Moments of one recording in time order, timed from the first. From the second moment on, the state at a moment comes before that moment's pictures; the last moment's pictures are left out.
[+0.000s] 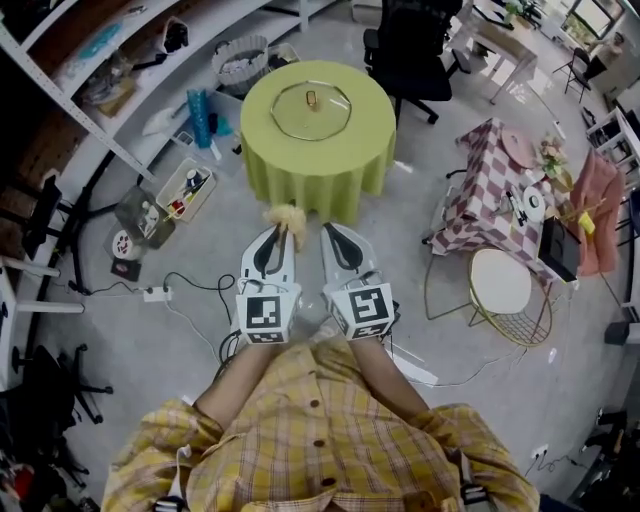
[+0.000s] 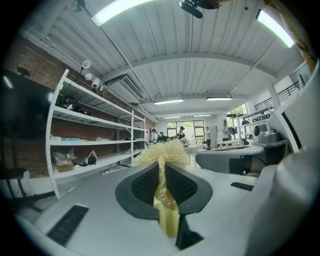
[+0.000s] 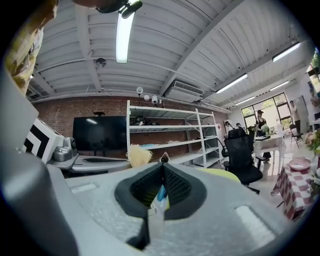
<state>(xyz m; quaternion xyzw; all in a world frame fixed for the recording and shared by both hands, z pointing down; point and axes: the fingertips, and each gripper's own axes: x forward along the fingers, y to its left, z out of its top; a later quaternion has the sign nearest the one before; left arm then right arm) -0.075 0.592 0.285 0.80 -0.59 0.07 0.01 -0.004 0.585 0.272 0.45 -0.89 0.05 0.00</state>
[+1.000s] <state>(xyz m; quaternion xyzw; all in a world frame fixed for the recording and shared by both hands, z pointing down) -0.109 0.430 0.302 0.81 -0.59 0.07 0.02 -0.032 0.426 0.286 0.47 -0.88 0.04 0.00</state>
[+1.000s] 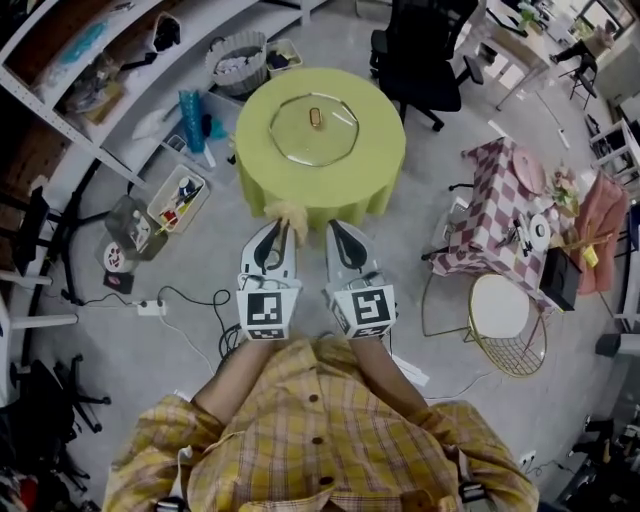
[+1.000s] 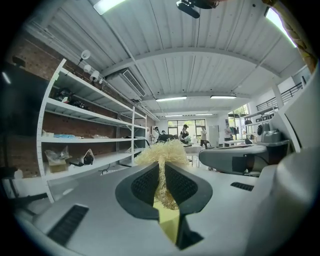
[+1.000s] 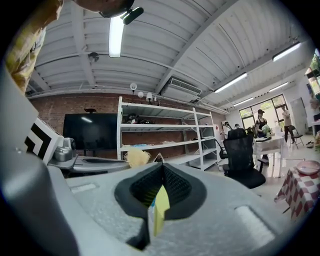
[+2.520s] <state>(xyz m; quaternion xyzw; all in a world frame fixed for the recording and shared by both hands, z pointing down) -0.169 0.101 0.335 0.89 -0.43 0.10 0.09 -0.090 0.118 0.321 0.61 -0.78 0.12 0.08</state>
